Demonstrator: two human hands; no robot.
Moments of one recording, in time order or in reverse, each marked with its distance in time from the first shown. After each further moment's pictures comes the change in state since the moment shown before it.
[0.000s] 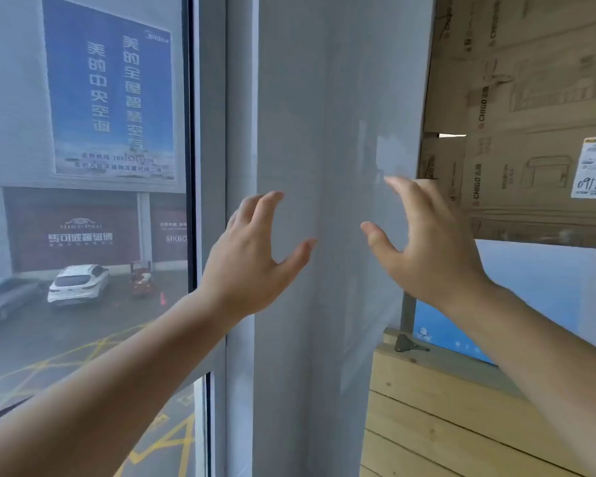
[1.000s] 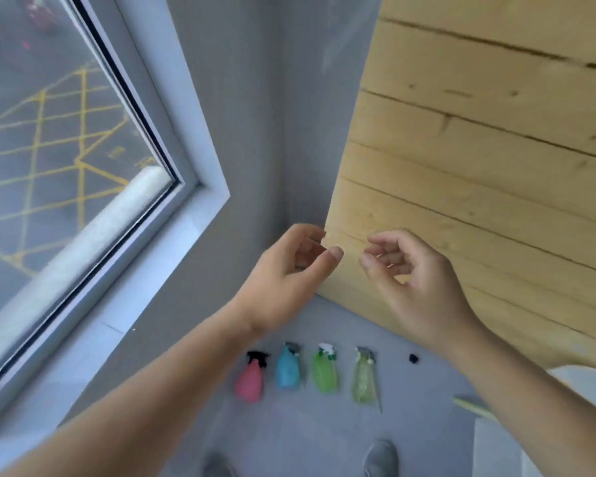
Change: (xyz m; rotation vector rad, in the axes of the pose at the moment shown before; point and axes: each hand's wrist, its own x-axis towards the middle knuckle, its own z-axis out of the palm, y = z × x) left_hand -0.486 -0.068 0.257 -0.751 -0.882 -0.905; right_hand -0.551 0.015 0.164 0.548 -0.669 0.959
